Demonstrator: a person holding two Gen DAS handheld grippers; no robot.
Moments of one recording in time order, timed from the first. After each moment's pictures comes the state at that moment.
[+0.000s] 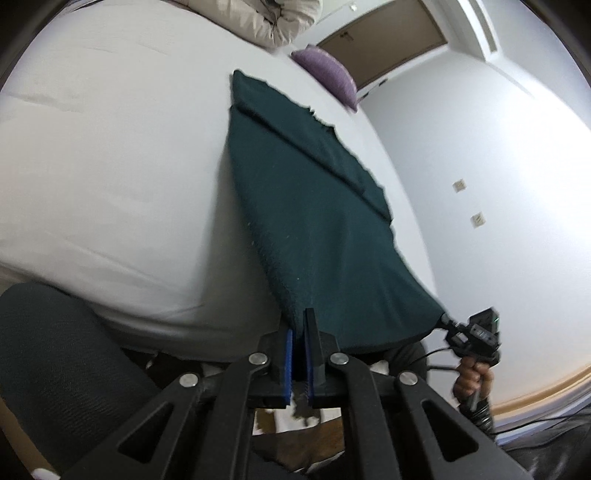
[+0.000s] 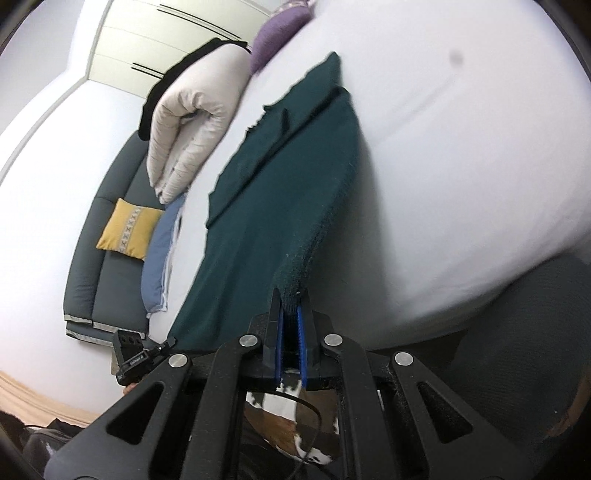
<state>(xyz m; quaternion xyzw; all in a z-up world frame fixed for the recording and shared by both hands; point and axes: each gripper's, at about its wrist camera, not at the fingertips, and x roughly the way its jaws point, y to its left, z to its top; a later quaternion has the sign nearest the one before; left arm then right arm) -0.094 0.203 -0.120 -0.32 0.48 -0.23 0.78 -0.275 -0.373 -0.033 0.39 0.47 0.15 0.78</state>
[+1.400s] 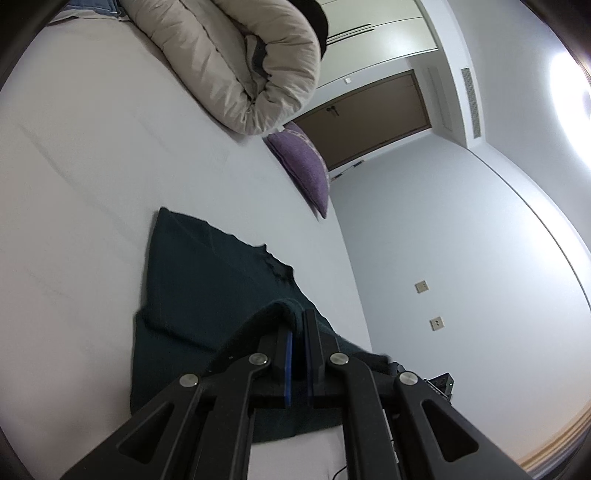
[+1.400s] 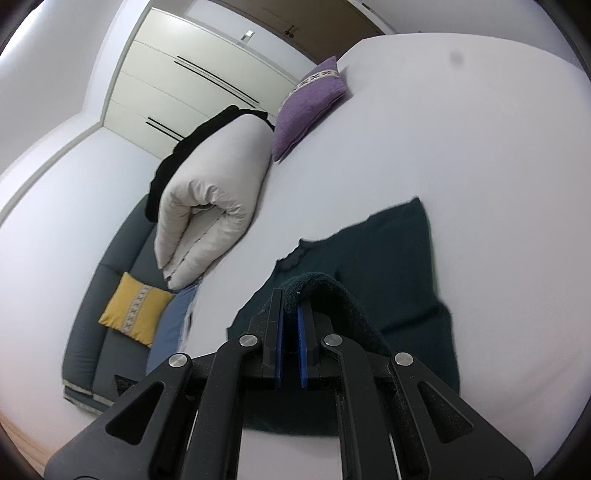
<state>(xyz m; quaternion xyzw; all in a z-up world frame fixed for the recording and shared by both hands) 0.163 0.207 -0.074 -0.44 0.35 -0.23 0.79 0.027 -0.392 0.028 0.40 0.36 0.10 0.84</state>
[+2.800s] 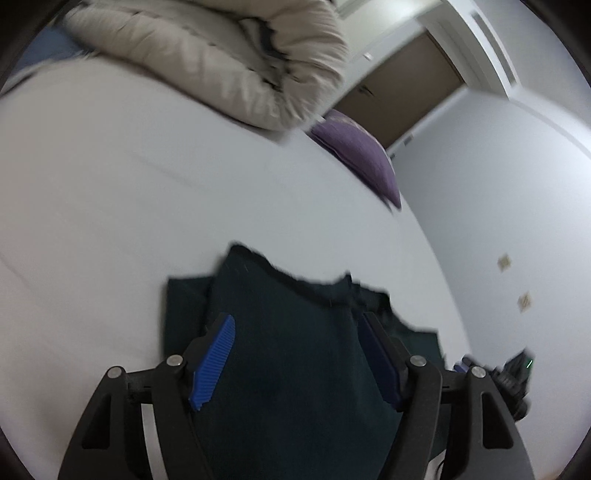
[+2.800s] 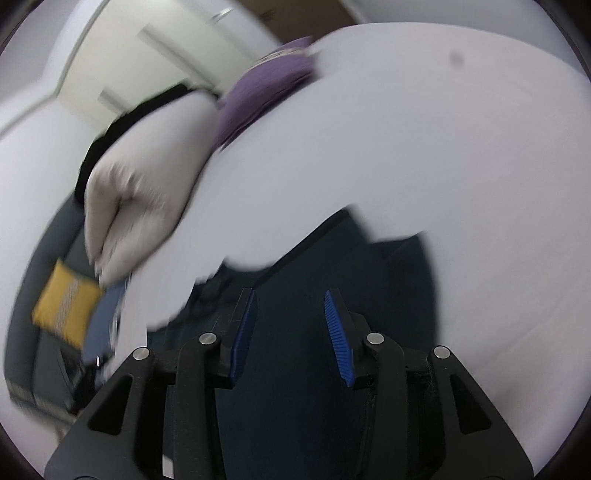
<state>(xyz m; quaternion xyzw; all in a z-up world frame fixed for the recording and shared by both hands) 0.275 0.157 -0.122 -0.29 0.40 -0.15 0.86 0.211 -0.337 -0.086 0.29 0.43 0.07 0.85</state>
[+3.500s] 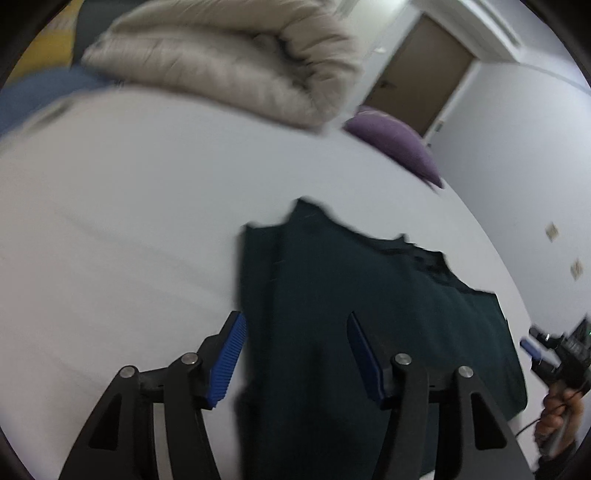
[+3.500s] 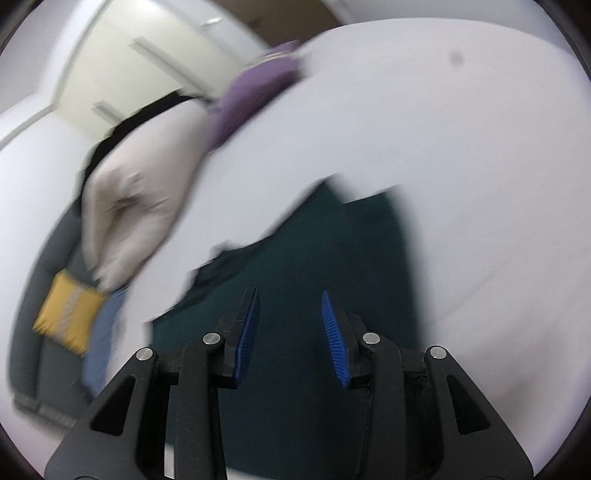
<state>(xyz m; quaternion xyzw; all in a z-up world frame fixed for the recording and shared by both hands) 0.208 0.150 -0.137 -0.18 0.39 -0.06 0.90 0.170 -0.307 -0.098 0.35 0.41 0.08 0.84</state>
